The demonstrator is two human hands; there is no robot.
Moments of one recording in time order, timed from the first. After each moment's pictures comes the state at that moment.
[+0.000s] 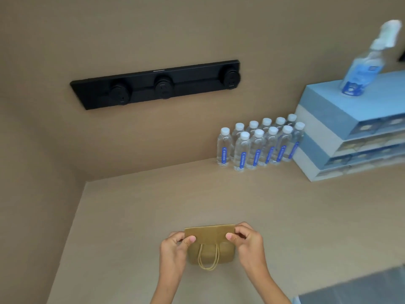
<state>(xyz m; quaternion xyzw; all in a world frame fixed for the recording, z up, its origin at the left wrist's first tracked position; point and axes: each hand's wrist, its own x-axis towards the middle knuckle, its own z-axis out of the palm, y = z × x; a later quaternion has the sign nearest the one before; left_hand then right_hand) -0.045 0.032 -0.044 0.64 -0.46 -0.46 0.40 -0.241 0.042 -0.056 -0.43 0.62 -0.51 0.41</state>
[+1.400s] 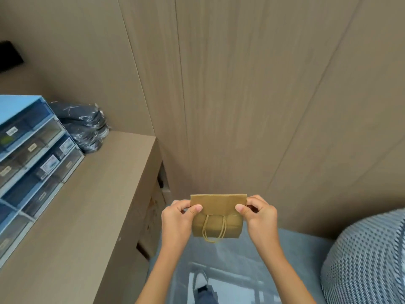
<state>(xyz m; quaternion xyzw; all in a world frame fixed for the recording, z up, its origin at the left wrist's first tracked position) -0.865 0.298 0.019 0.17 -0.78 -0.59 0.10 -0.892 0.492 0.020 0.01 0.78 -0.62 -0.07</state>
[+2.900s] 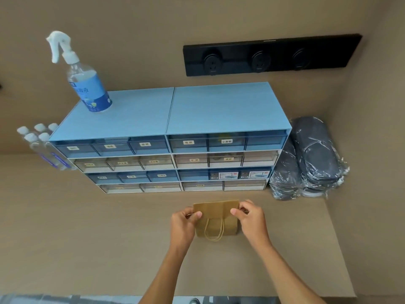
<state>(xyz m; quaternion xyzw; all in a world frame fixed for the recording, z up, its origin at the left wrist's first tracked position) -0.996 -0.040 -0.050 0.69 -0.40 -0.43 0.43 -1.191 -0.066 -0.056 -0.54 0.62 -0.40 0.40</state>
